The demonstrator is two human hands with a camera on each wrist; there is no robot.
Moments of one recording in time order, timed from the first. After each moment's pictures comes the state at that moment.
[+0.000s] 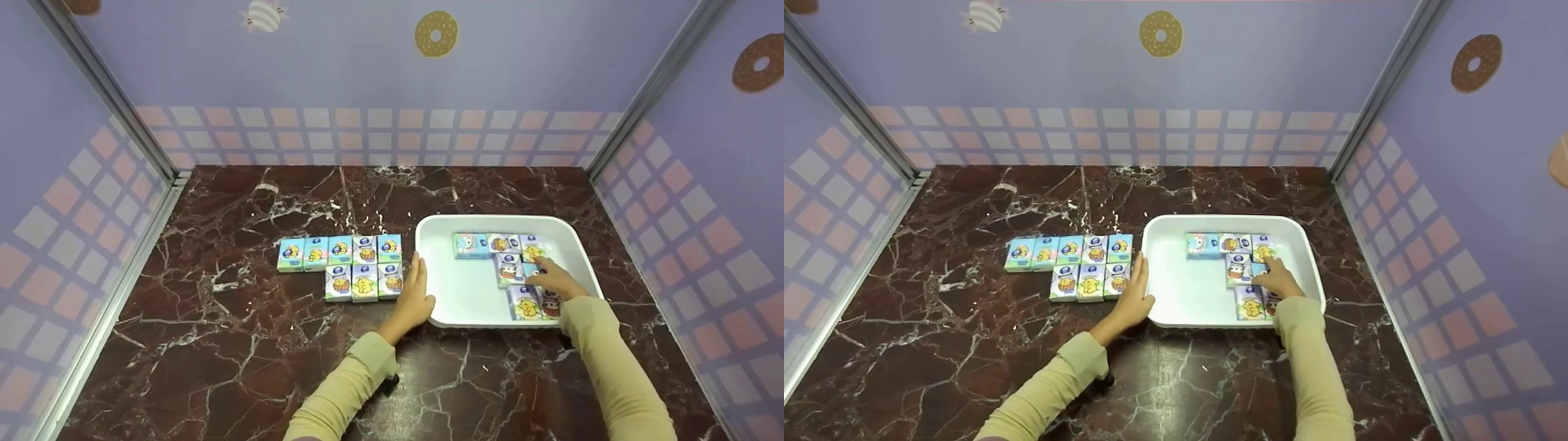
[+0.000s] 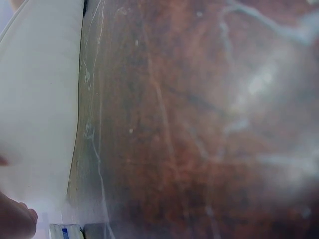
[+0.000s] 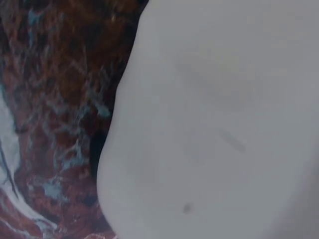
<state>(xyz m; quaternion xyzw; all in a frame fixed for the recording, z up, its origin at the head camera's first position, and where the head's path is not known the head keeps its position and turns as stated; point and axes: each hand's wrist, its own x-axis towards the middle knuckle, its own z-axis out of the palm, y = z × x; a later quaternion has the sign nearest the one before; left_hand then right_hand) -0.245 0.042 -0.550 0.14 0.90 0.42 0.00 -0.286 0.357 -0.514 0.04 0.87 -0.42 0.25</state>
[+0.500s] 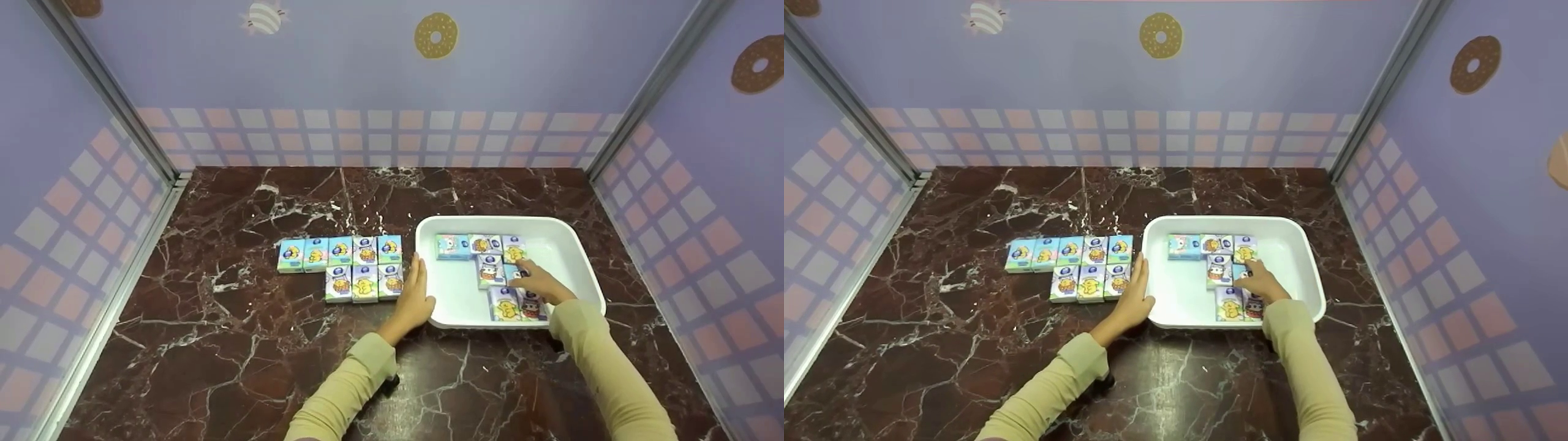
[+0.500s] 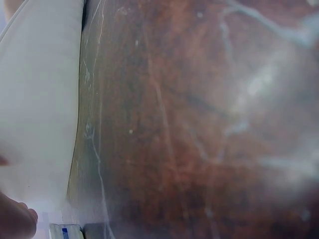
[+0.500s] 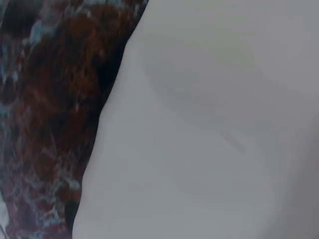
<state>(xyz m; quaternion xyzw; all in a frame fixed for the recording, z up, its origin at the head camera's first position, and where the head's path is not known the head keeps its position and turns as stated) -0.243 0.043 -0.548 0.14 0.90 0.41 -0.01 -0.282 0.327 -0.514 0.05 0.87 -0.41 0.28</state>
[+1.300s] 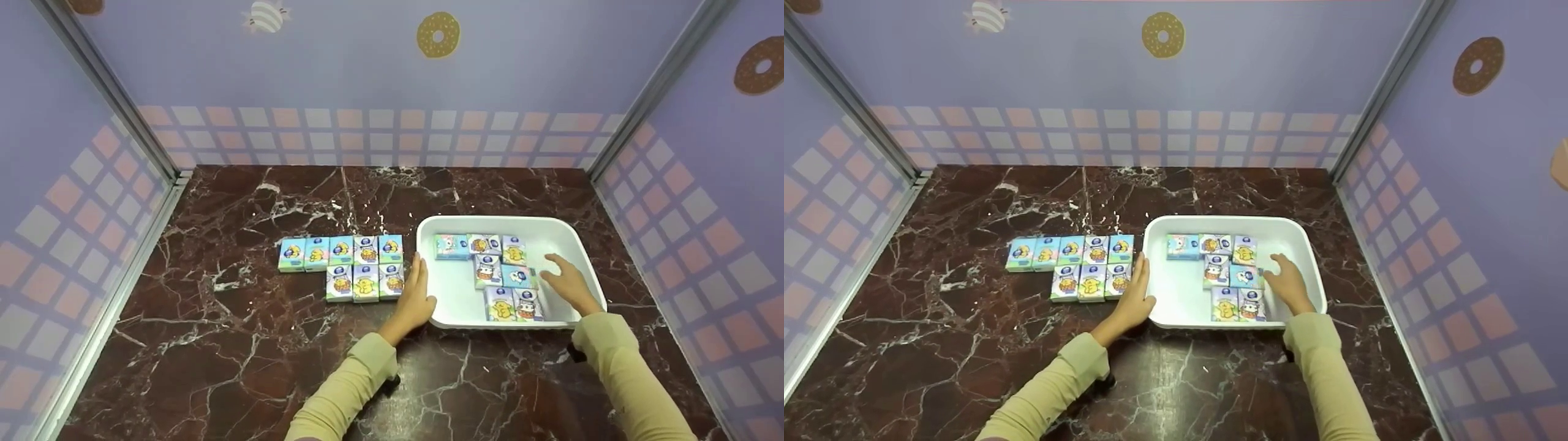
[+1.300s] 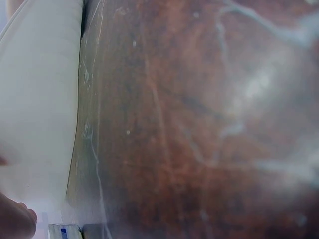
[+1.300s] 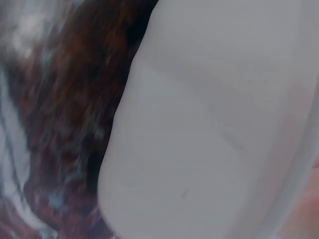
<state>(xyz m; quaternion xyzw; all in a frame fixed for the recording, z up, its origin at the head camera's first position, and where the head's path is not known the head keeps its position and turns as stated) -0.244 0.043 -0.549 0.14 0.90 0.42 -0.01 -0.267 0.361 -0.503 0.02 0.93 -0.36 0.07</state>
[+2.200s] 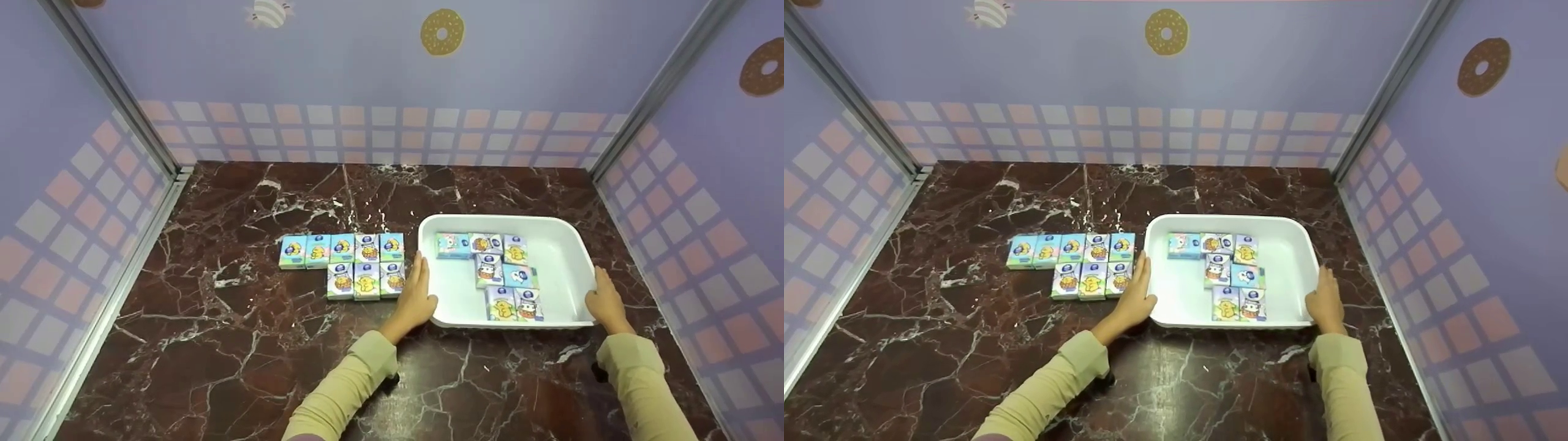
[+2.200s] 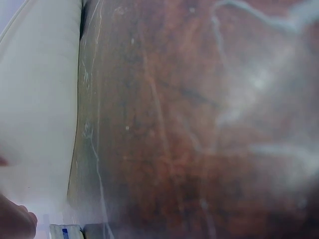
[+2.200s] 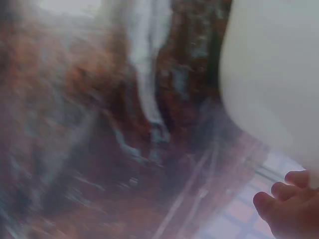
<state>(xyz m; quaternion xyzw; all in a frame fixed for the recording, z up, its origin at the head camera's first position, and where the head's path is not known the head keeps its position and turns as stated) -0.244 0.040 -0.548 0.15 0.91 0.39 -0.02 -0.240 0.420 -0.521 0.06 0.95 -0.30 0.03</state>
